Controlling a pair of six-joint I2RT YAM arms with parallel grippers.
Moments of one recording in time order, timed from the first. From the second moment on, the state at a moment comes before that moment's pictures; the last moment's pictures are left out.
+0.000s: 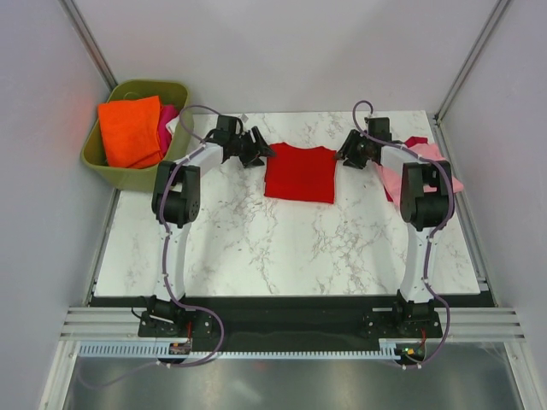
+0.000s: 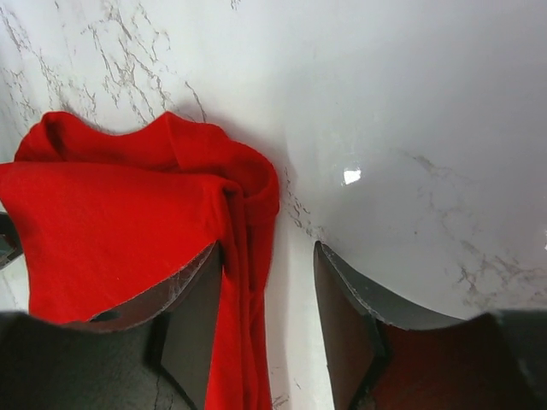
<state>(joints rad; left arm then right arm) -0.24 2.40 1.85 -0.22 0.54 -0.65 0.06 2.24 1.62 -0.19 -0.34 0.54</state>
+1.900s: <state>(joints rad) -0.26 2.32 1.66 -0.03 0.51 -0.70 0.27 2.40 1.80 -0.48 1.01 0.00</state>
